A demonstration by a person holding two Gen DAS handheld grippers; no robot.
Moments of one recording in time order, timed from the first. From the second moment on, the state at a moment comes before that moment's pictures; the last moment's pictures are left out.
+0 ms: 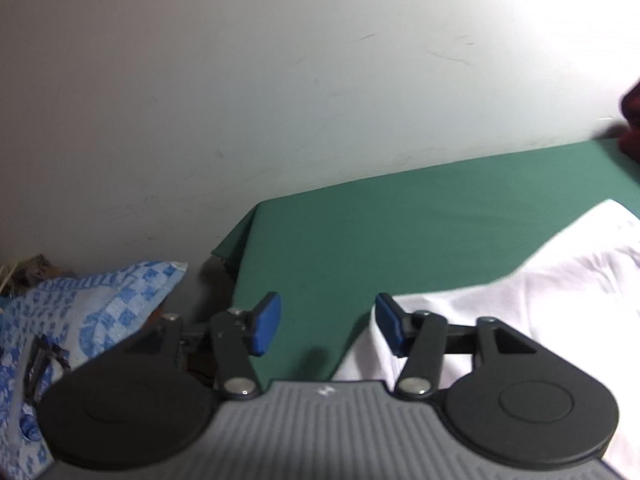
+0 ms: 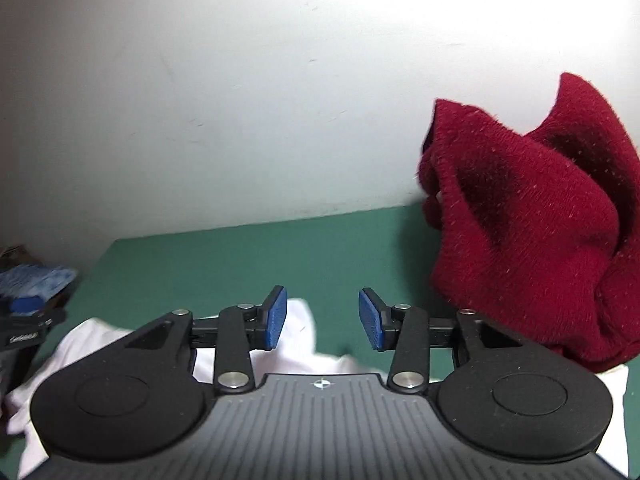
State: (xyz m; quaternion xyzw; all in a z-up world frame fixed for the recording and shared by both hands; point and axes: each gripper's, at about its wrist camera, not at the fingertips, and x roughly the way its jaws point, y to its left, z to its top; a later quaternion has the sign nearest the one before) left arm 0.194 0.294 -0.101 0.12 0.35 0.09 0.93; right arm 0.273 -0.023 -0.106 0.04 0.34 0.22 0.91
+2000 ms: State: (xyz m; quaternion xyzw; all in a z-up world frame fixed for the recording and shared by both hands) left arm -0.171 0.298 -0.127 0.06 0.47 0.00 0.88; right arm -0.121 -0.134 -0.134 0.01 0.50 0.07 0.86
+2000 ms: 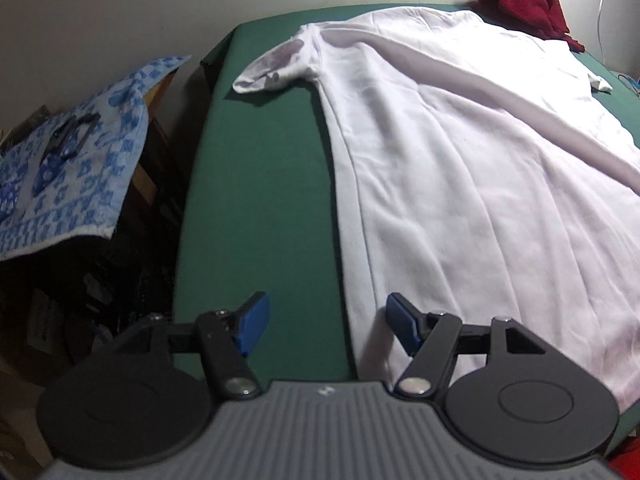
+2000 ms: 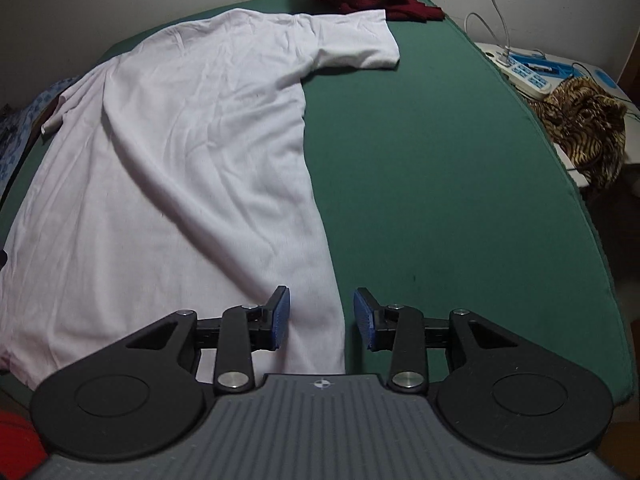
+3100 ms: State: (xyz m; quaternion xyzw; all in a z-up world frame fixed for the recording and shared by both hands) left arm -0.258 0.235 -0.128 0.00 0.46 0.02 0.89; right arm -0.200 -0.153 -0.154 0.02 0.42 0.11 0.90
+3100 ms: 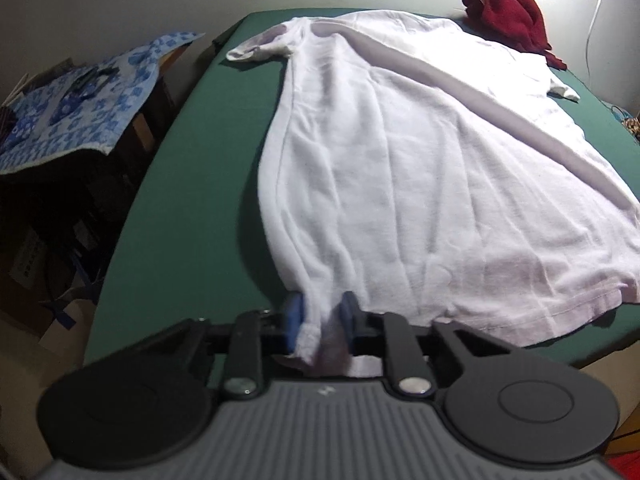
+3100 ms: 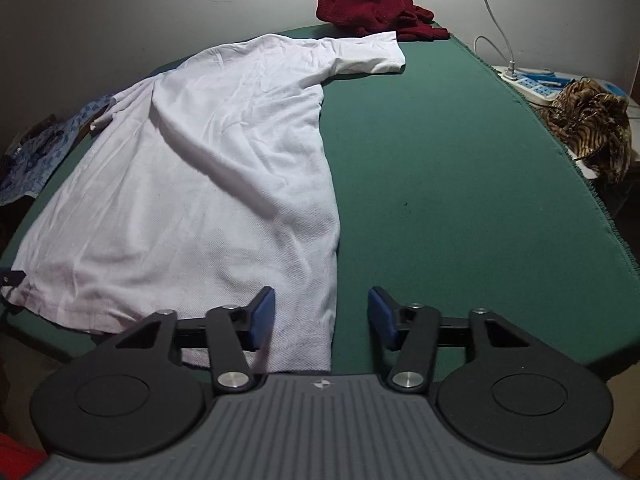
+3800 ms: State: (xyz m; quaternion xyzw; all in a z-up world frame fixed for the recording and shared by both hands) left arm -0.296 0.282 -0.117 -0.02 0.46 0.03 0.89; right arm -0.207 -0.127 -0.136 -0.01 0.43 0.09 0.90
